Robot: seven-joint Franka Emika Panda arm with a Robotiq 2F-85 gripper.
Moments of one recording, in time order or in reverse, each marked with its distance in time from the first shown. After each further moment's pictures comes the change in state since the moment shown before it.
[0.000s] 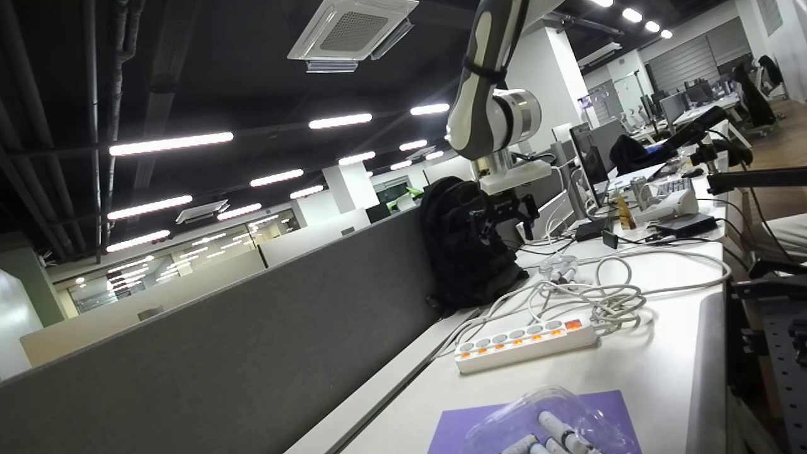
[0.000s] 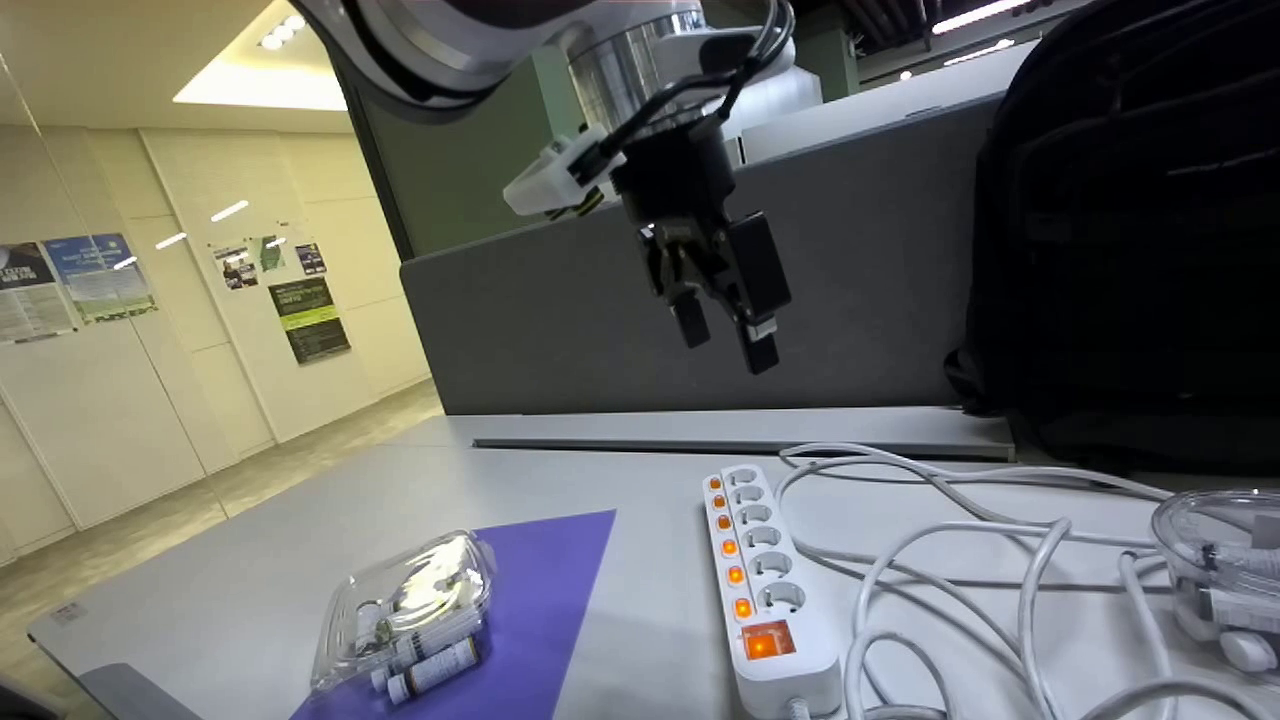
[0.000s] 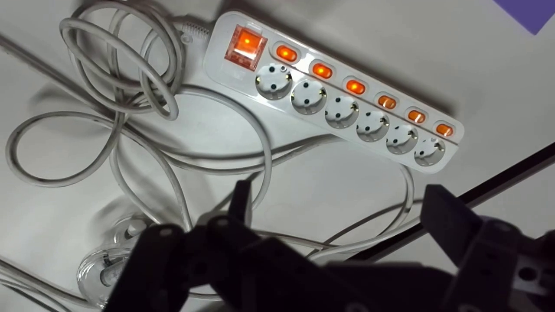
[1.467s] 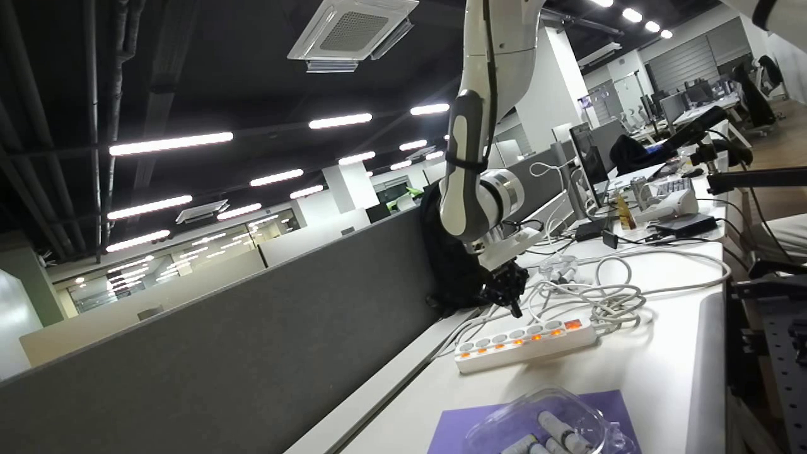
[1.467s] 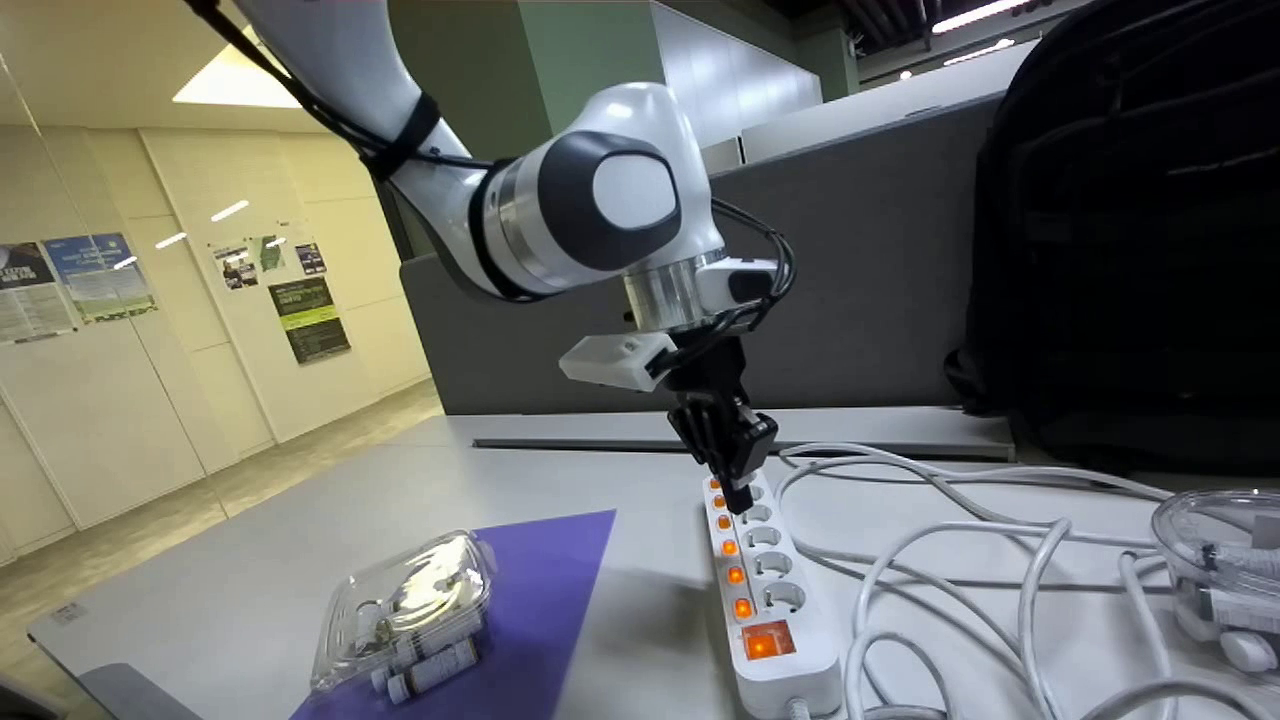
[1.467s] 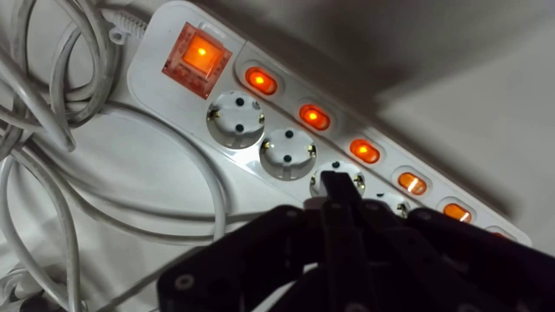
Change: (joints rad) arm 0.144 0.402 -0.041 0.182 -0.046 0.071 0.003
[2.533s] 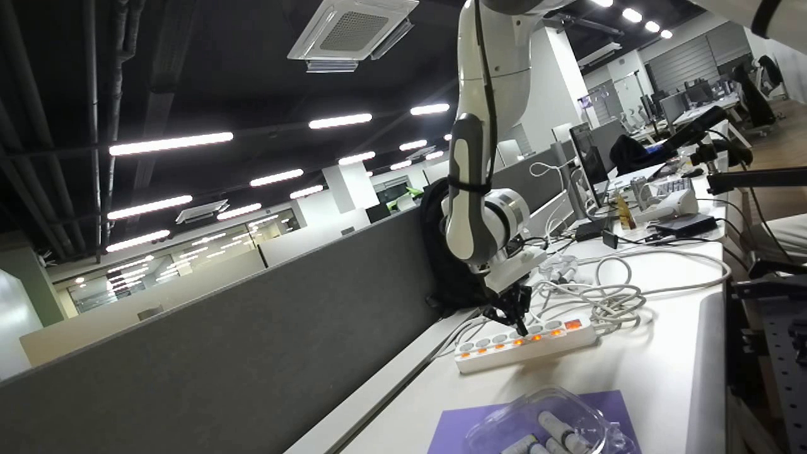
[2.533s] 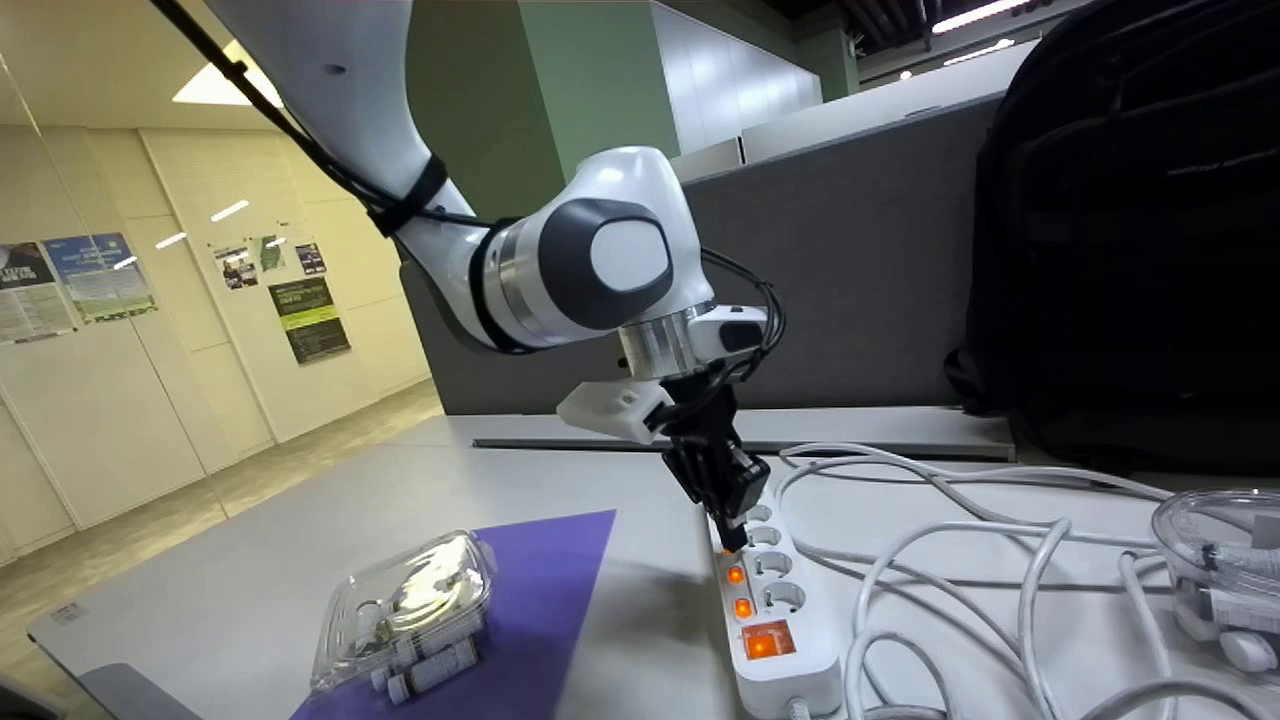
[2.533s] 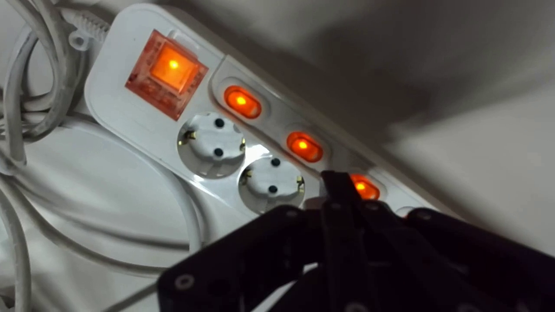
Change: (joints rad) arm 0.049 0.081 -0.019 -0.003 -0.001 0.077 -0.001
